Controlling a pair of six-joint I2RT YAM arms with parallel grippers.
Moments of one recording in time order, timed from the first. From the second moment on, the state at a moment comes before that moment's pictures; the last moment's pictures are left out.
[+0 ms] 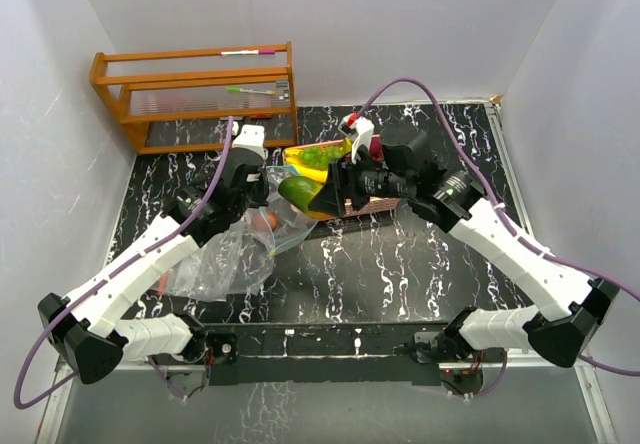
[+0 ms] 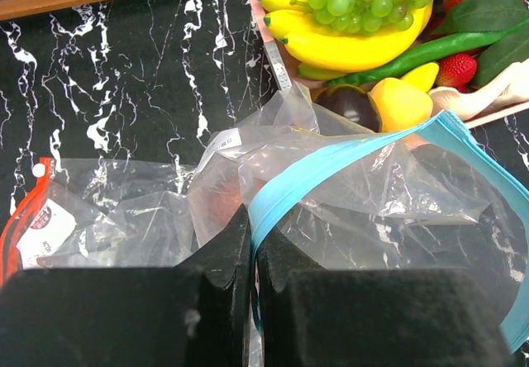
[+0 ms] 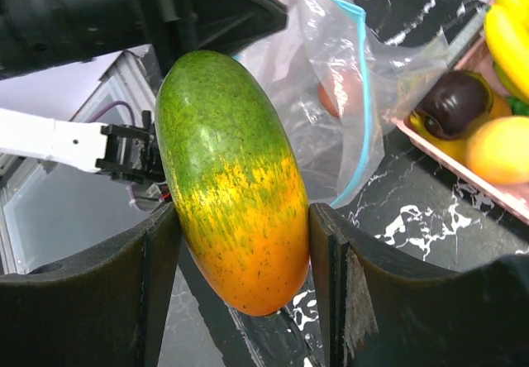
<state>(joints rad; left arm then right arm) -0.71 1.17 1.19 -0.67 -0.45 -0.32 0.72 1.24 1.37 -0.54 -0.42 0.33</state>
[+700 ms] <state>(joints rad) -0.71 1.17 1.19 -0.66 -0.44 -0.32 0.80 1.45 1.50 -0.63 -0.22 0.37</state>
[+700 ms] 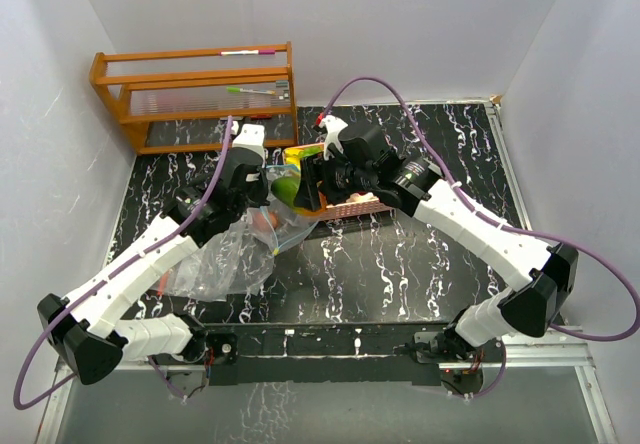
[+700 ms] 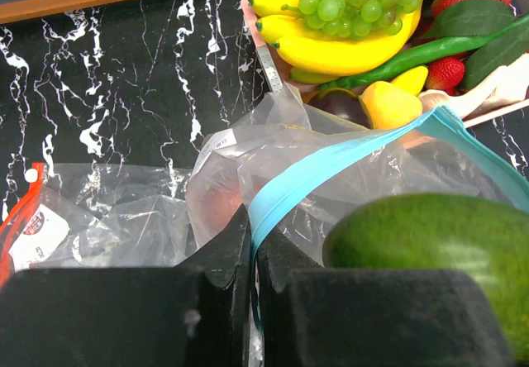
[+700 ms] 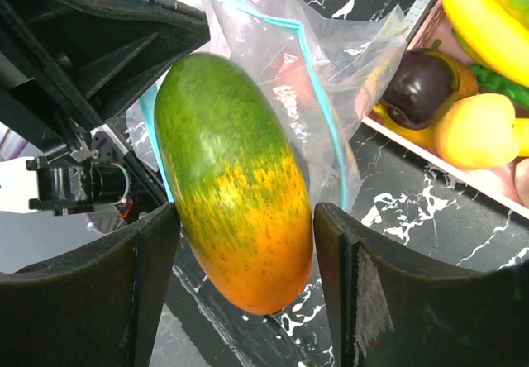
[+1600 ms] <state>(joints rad) -0.71 1.15 1.19 -0.66 -0.44 -0.32 0.68 1.44 1.53 -0.64 0.08 0.33</state>
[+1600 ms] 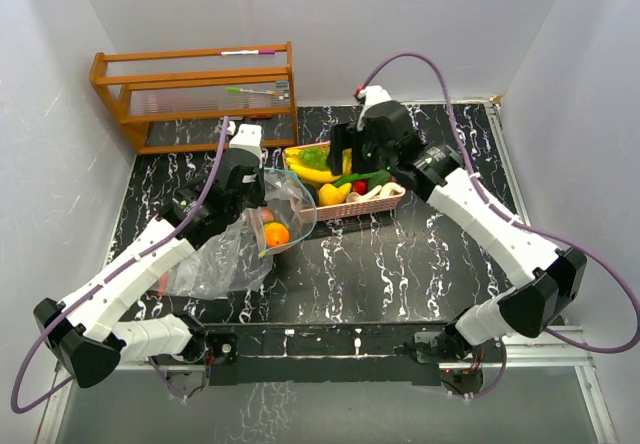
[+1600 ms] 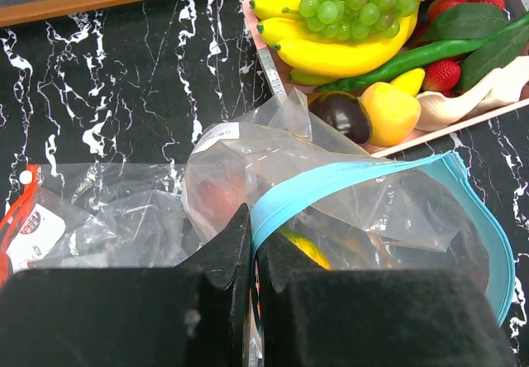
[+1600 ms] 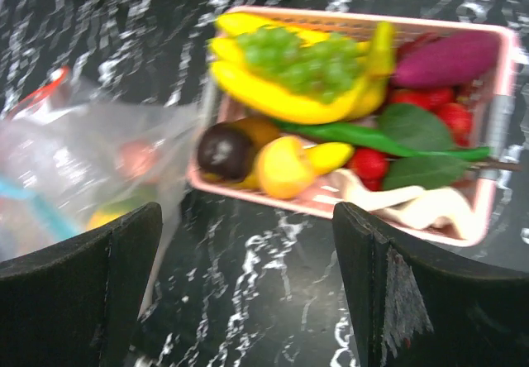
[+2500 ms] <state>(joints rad) -0.71 1.08 1.23 -0.72 -0.49 -0.32 0.36 1.91 1.59 -0.31 0.17 -0.10</state>
